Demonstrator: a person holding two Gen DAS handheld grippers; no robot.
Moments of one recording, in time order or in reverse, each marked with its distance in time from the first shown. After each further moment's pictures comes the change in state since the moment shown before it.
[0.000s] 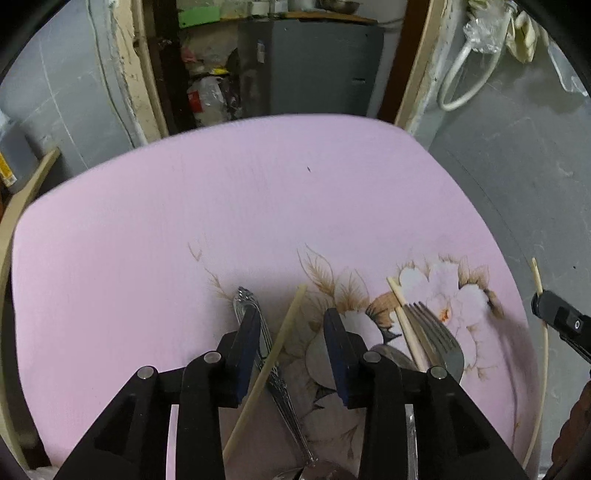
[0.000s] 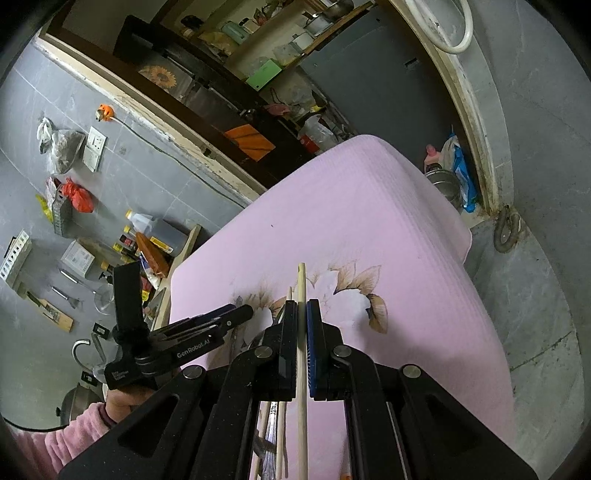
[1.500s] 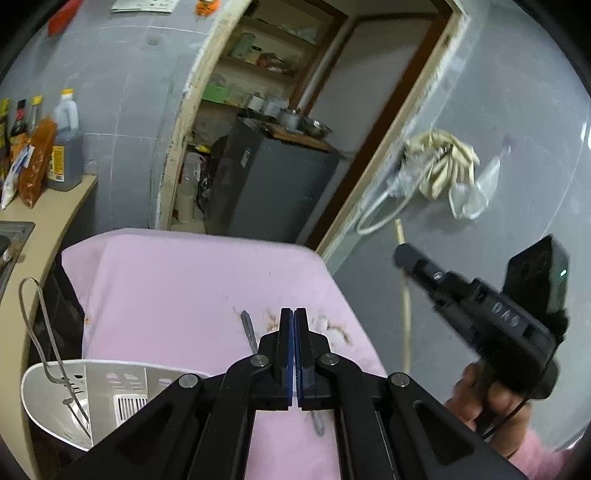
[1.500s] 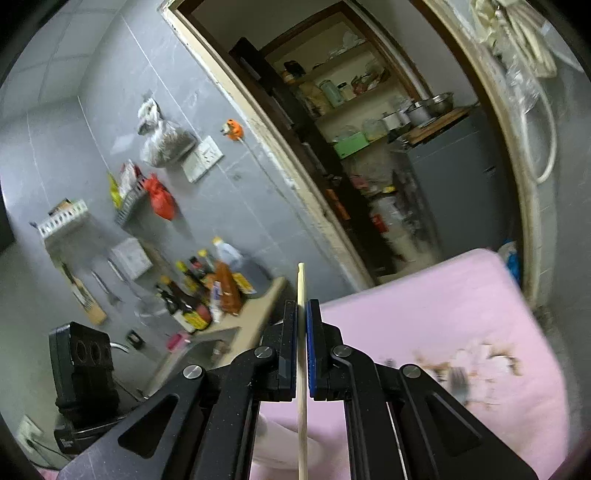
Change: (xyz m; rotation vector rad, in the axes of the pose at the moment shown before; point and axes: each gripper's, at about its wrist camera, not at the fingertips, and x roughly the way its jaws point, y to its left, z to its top) left arm -0.238 0.096 -0.066 -0.164 -0.374 -0.332; right arm -0.089 0.233 -0.014 -0.266 -0.282 0.060
